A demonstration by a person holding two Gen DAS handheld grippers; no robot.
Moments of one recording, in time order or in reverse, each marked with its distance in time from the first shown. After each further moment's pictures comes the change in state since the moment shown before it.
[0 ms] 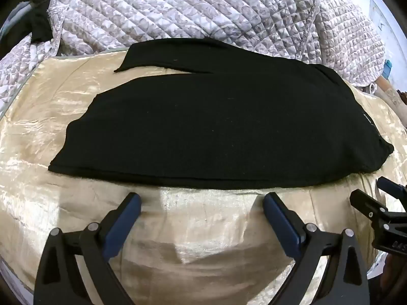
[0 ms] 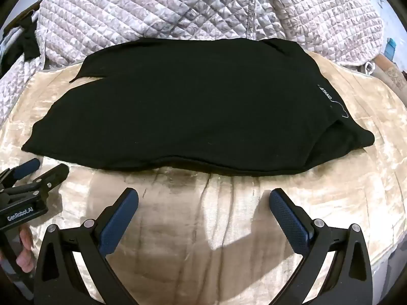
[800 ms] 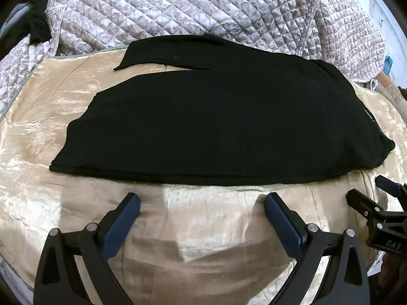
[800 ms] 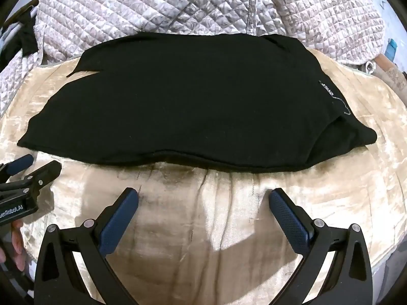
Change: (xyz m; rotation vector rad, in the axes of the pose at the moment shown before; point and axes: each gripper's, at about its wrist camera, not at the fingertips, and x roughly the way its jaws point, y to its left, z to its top) left arm 0.003 -0.003 -0.004 0.009 0.010 0.014; right arm 0.010 -0.001 -0.003 -0.011 0.016 -0.020
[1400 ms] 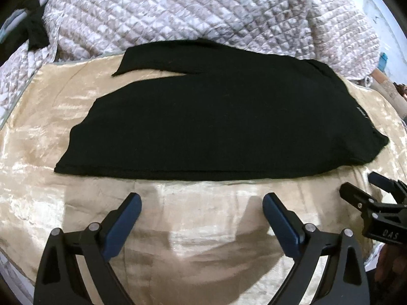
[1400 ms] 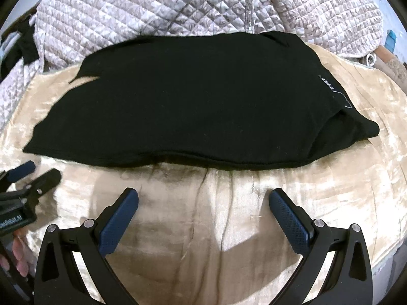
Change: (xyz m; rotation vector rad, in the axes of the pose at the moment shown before) left arm -0.018 -0.007 0.000 0.037 -0.015 -0.019; right arm -0.005 -0.007 0.000 0.034 -0.013 0.041
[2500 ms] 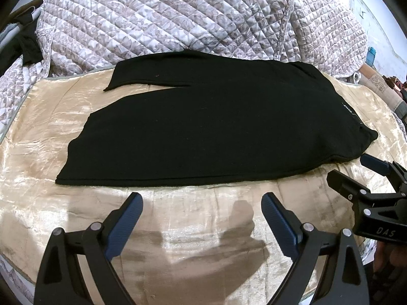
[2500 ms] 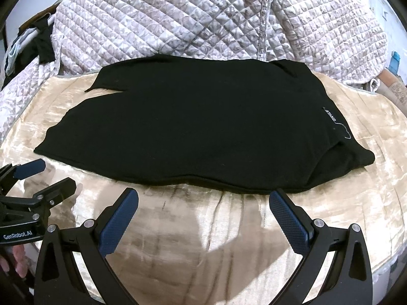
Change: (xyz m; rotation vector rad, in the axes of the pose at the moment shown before) left arm -0.017 -0.013 0.004 0.043 -0.028 -0.015; right arm -0.016 0.017 0.002 -0.071 -0.104 0.018
